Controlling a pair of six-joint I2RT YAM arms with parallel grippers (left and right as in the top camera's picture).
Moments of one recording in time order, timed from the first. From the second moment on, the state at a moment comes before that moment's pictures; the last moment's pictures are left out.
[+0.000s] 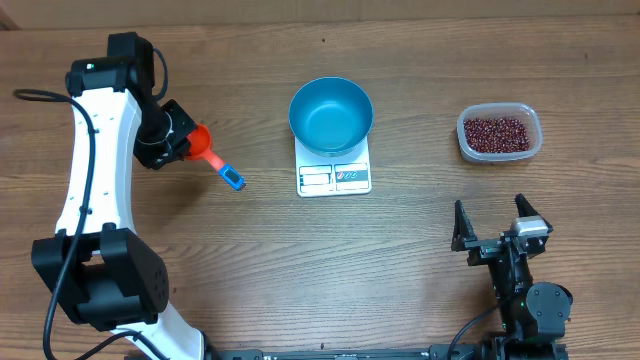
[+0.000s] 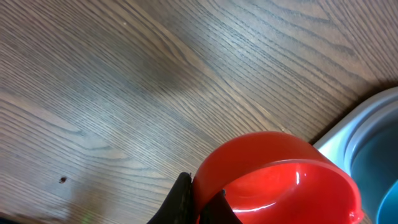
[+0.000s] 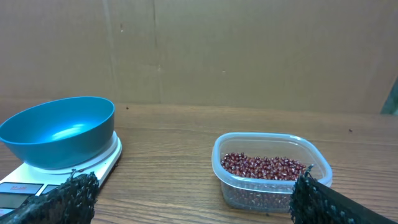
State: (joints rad) left arm 0.10 1.86 1.76 -1.39 0.07 -0.63; right arm -0.04 0.01 0.02 -0.02 -0.14 -0.01
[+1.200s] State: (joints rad) left arm -0.09 1.86 1.76 -1.39 -0.02 -0.94; right arm -0.04 0.01 0.02 -0.02 -0.14 -0.01
